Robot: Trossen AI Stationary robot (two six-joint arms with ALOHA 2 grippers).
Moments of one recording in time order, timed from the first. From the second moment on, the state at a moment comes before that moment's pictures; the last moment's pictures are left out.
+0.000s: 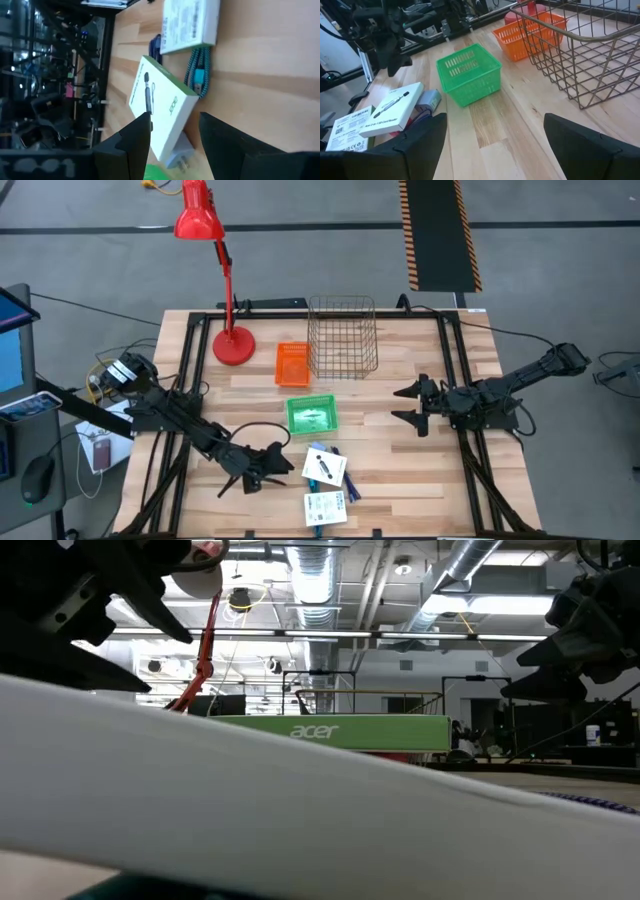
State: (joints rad) left arm -0.64 1.59 0.54 0.58 -0.38 1.10; right arm 0.37 0.43 0.05 0.05 0.44 0.45
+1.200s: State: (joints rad) left arm -0.55 1.59 0.54 0.44 -0.33 1.27; right arm 0.37 0.43 0.05 0.04 0.44 0.45
